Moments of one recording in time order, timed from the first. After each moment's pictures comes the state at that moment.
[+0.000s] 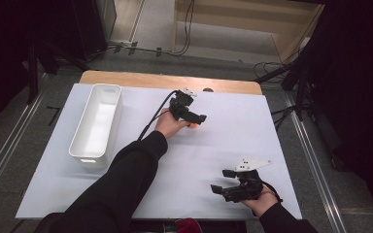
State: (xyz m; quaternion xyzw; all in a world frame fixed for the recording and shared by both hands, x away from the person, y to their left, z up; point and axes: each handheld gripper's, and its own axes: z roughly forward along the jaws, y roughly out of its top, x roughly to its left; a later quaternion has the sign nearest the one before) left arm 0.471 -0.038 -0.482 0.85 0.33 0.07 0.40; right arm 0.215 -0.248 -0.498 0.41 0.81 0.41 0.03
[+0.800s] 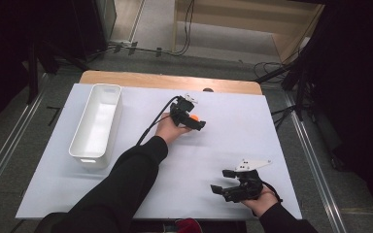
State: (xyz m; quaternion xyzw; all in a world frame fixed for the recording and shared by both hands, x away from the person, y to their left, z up) left arm 0.463 -0.040 -0.503 0.87 0.32 0.08 0.38; right arm 0.215 -0.248 -0.498 0.41 0.81 0.41 0.03
